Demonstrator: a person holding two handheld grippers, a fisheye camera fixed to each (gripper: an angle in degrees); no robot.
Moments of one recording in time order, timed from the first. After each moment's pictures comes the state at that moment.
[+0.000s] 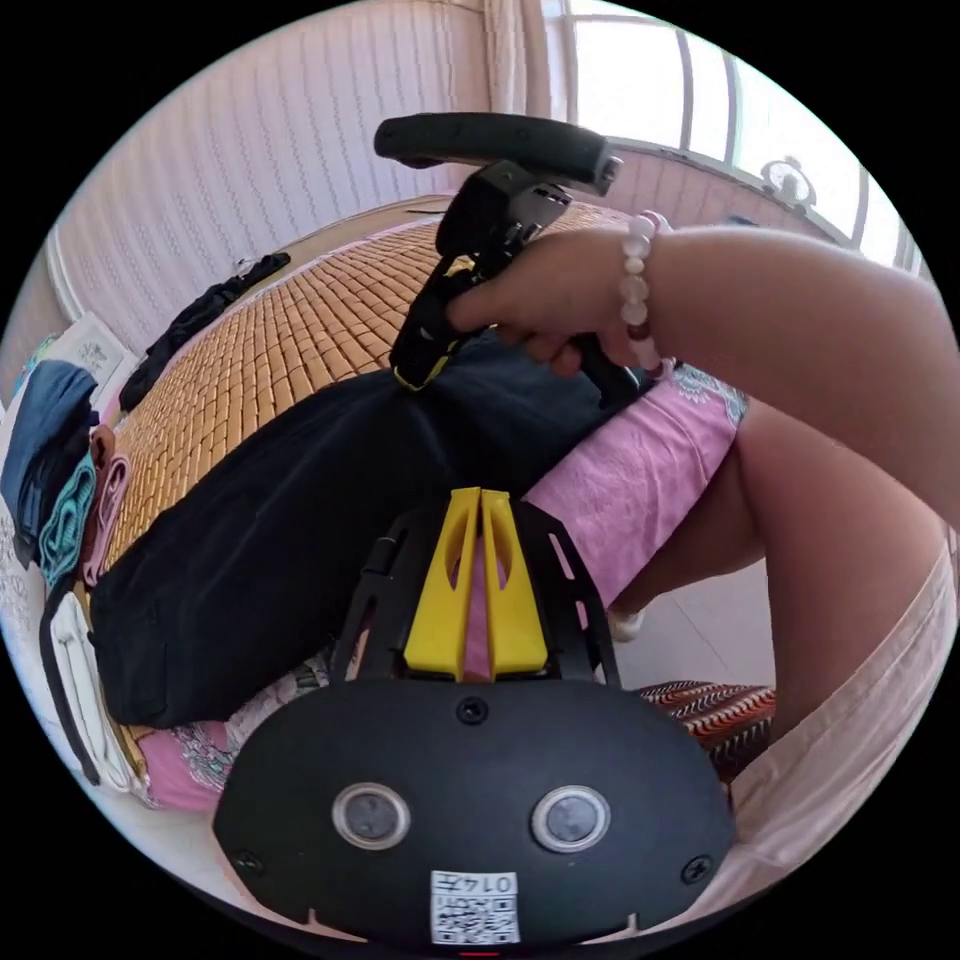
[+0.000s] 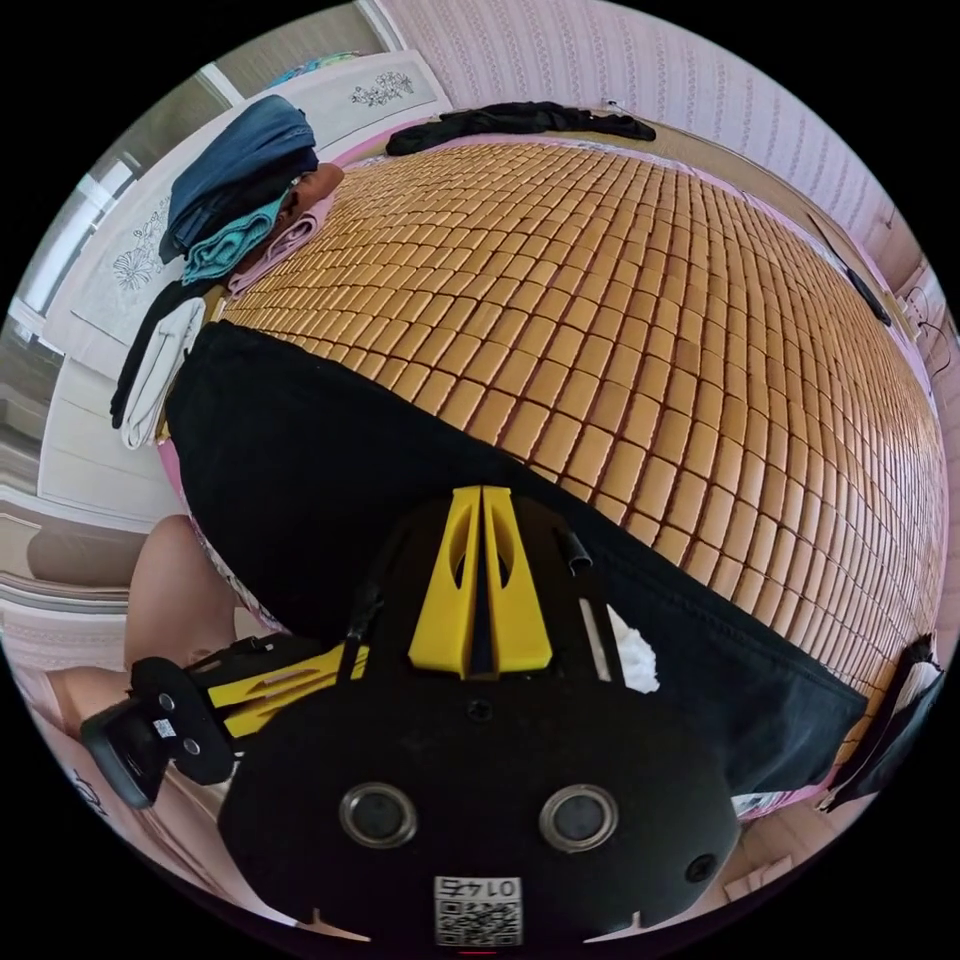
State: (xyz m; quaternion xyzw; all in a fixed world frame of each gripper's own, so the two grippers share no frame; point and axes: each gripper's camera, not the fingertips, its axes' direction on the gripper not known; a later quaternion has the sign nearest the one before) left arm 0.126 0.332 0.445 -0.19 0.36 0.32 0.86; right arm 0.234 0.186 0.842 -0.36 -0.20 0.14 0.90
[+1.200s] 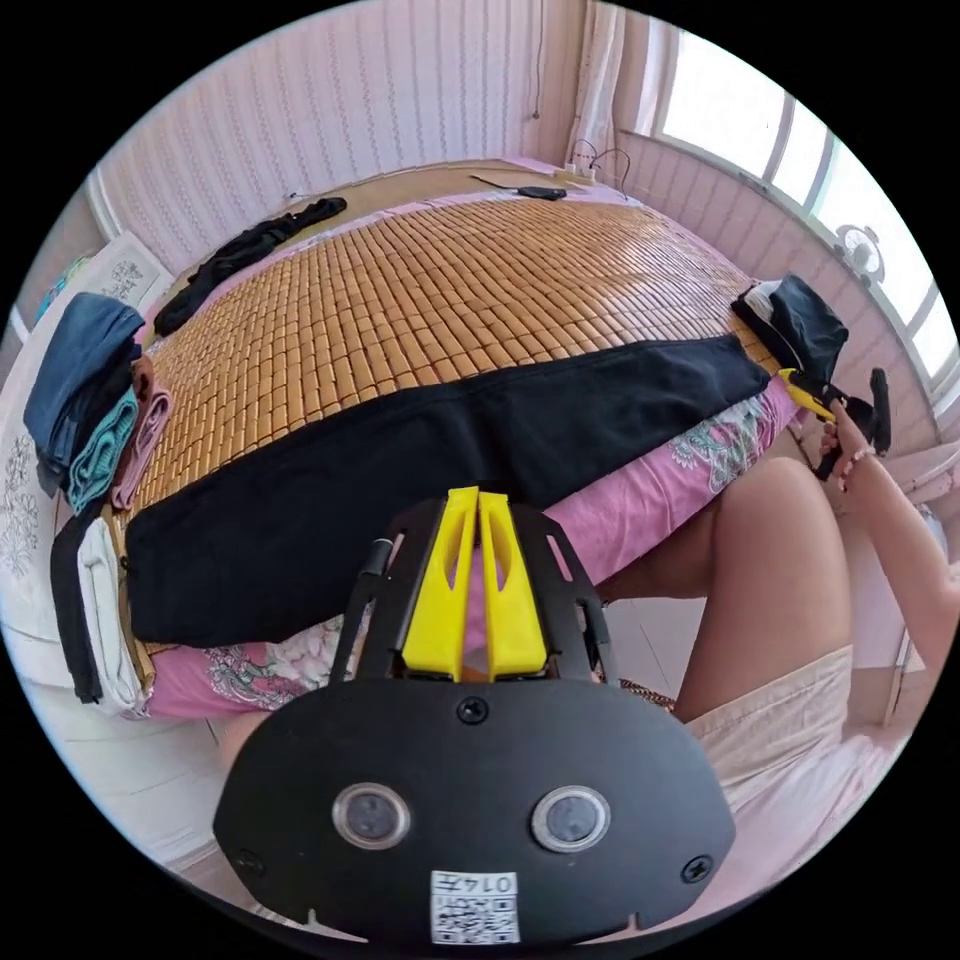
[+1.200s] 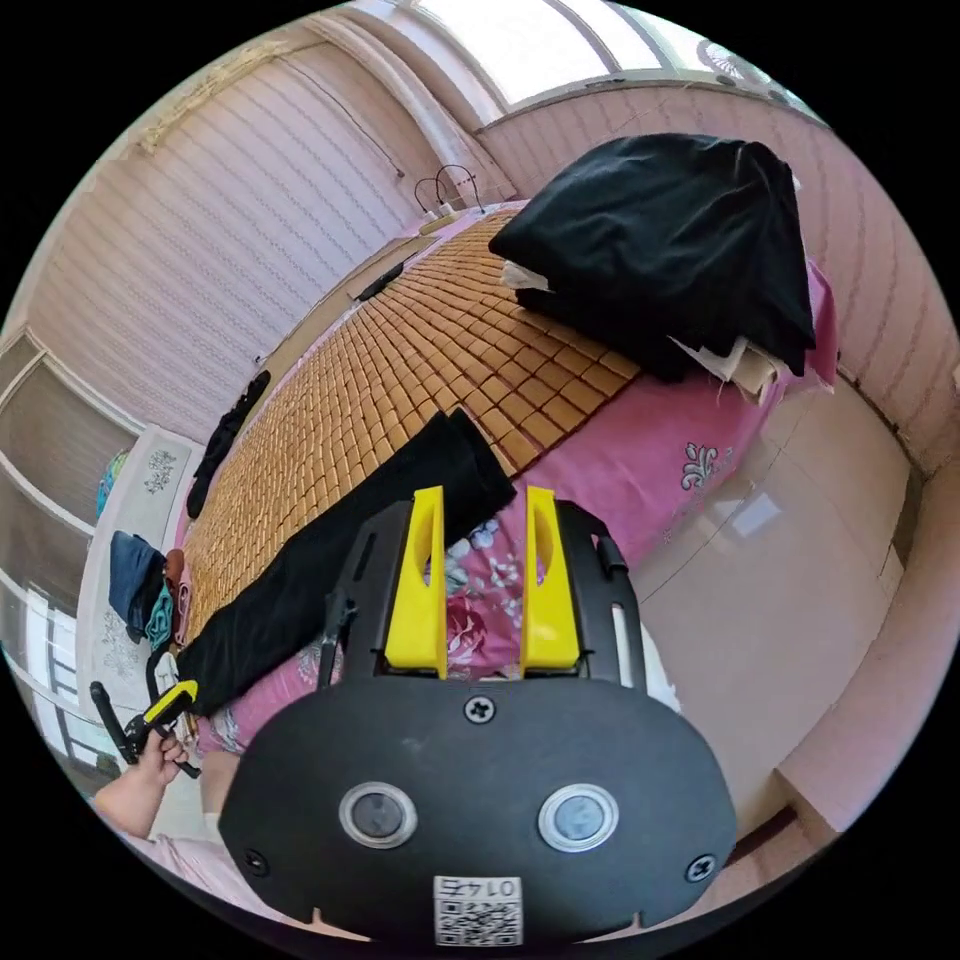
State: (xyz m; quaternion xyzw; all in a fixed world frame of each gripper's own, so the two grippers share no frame) left arm 0.134 0.238 0.383 -0.27 0.32 0.23 0.88; right arm 0.672 0.373 0.581 -0.19 0.06 0.54 0.82
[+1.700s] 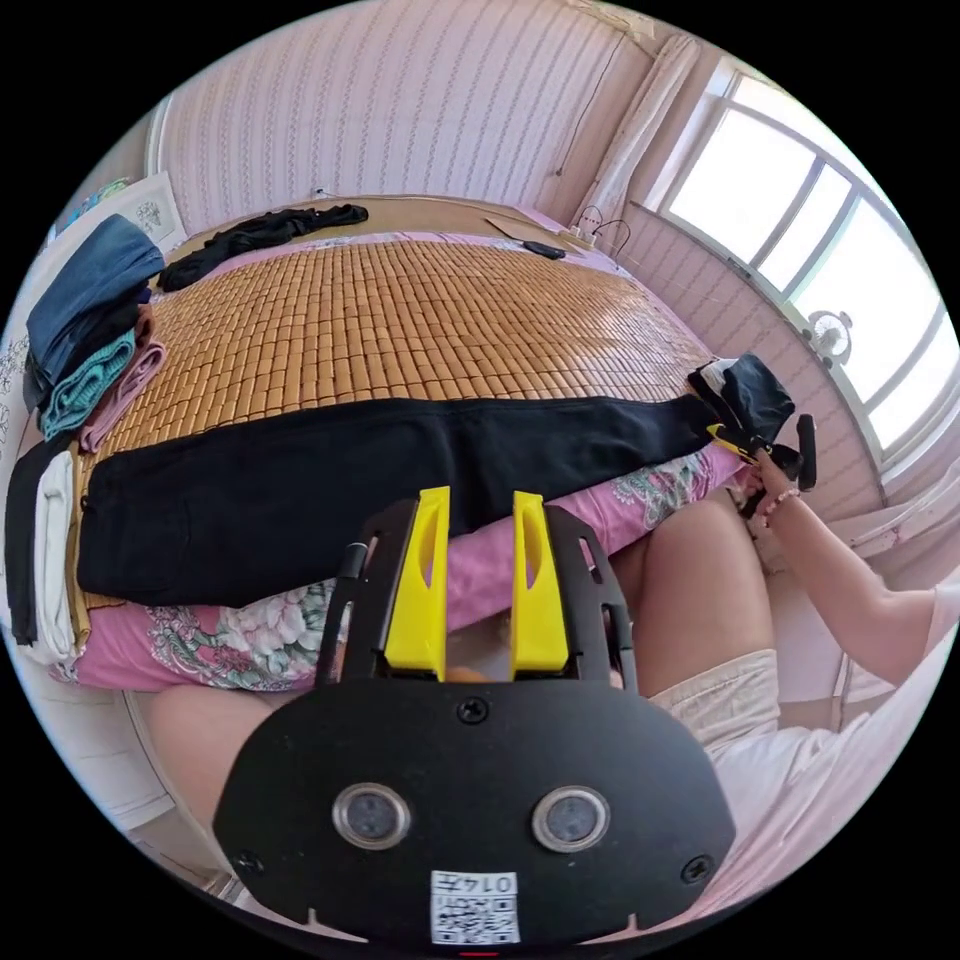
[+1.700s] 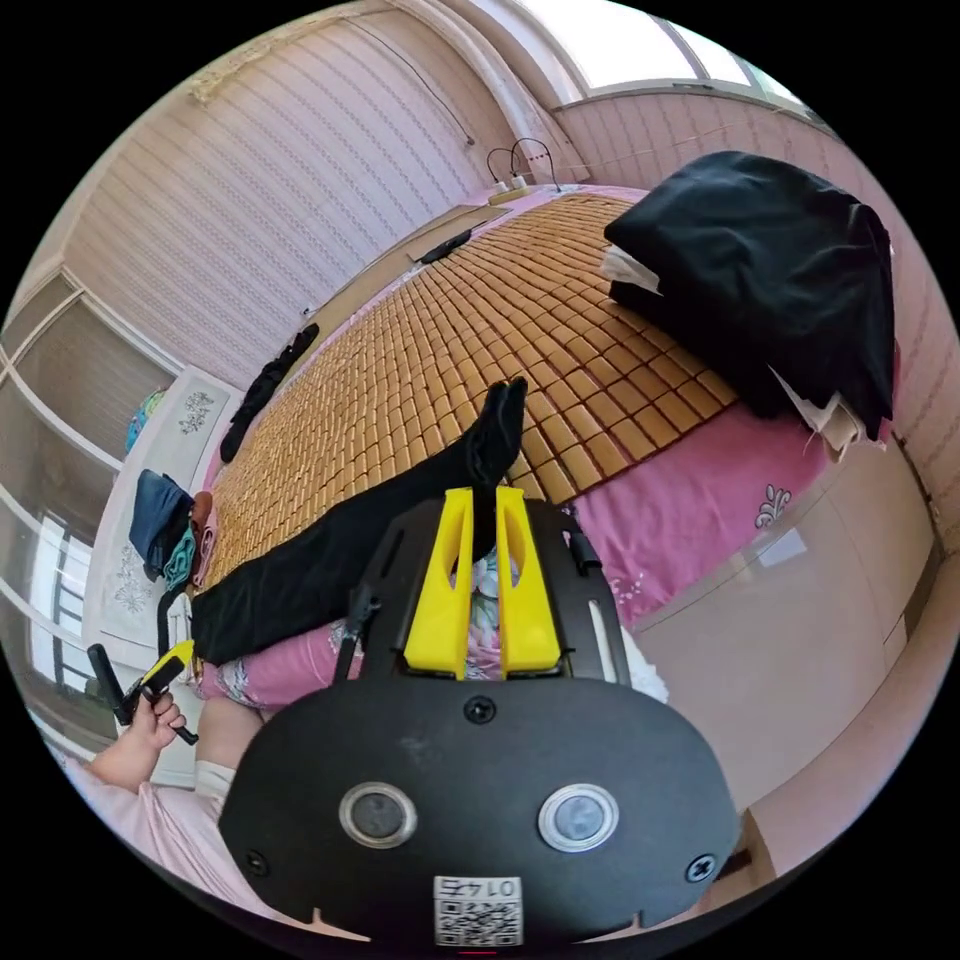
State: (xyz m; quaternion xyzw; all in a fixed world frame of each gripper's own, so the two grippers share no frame) left arm 0.034 0.204 0.355 -0.27 0.41 0.12 0.87; right arm 0.644 0.373 0.548 -0.16 -0.04 0.49 0.85
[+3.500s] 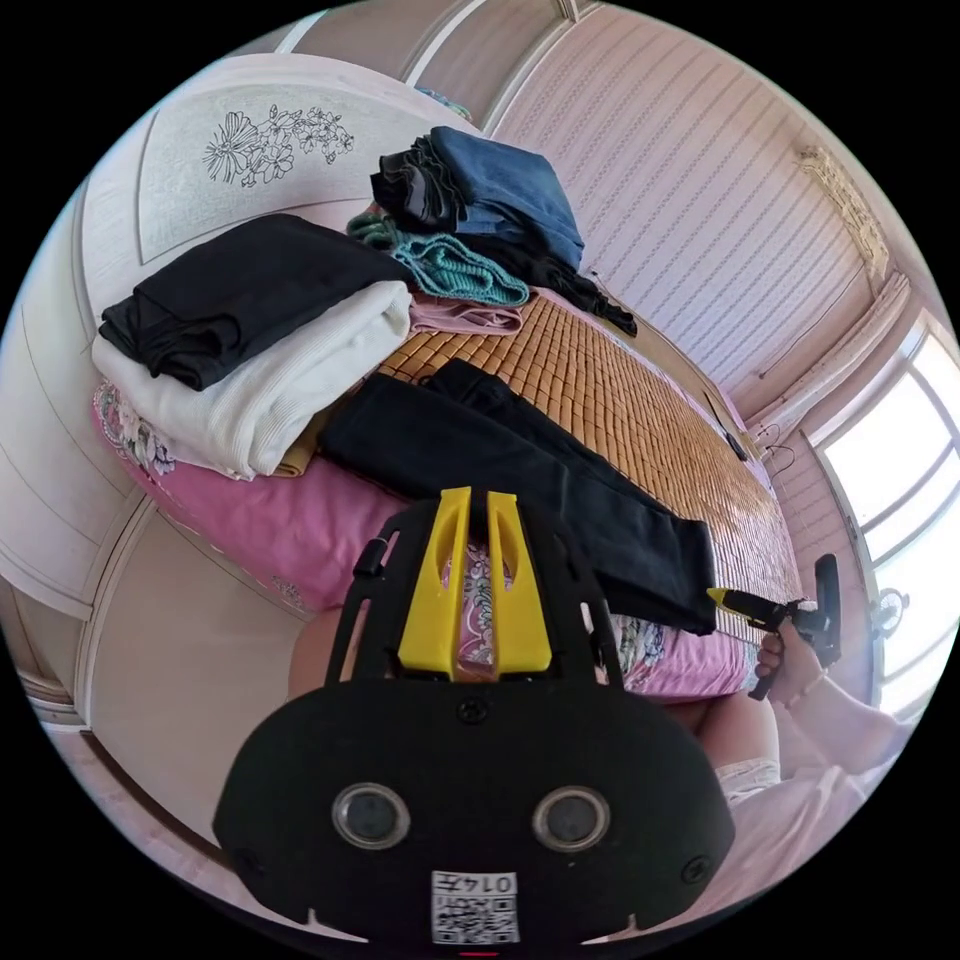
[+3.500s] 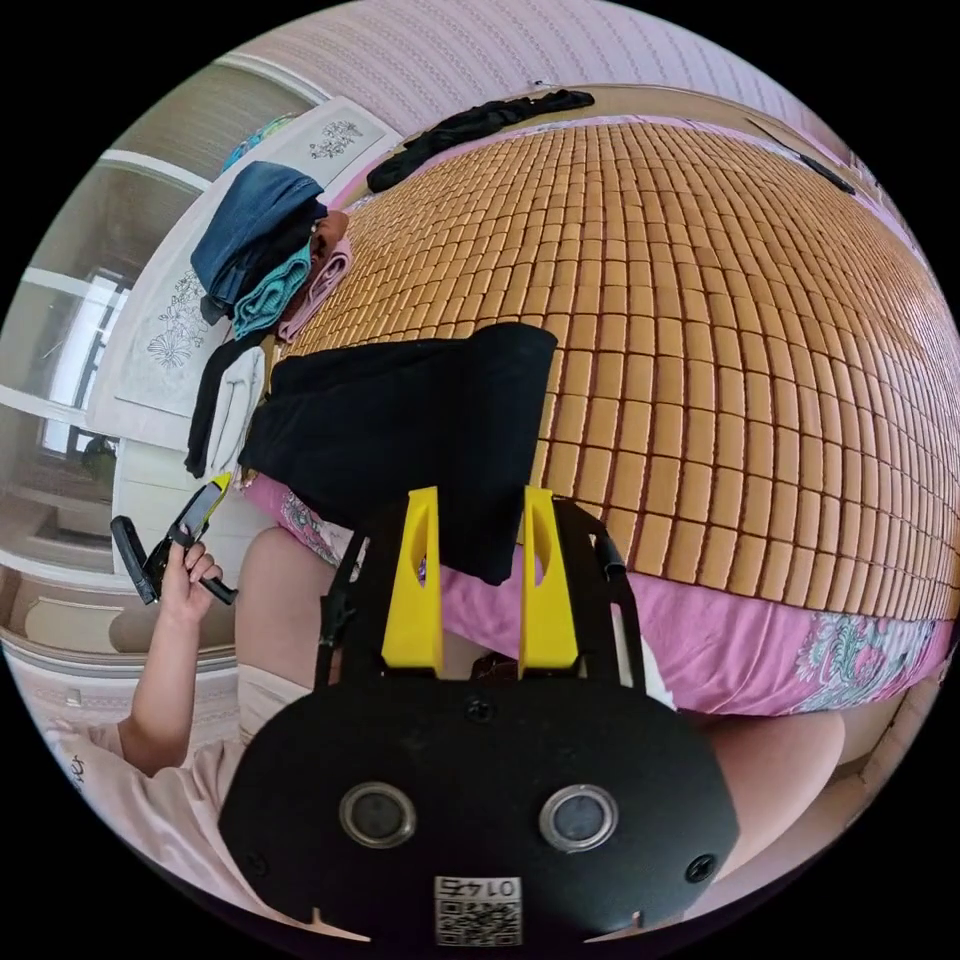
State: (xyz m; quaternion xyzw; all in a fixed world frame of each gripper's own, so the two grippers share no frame) left arm -0.512 0.165 0.531 -0.24 0.22 -0.16 0.93; right arm 0.167 0.377 0.828 -0.36 -0.26 0.27 0.85
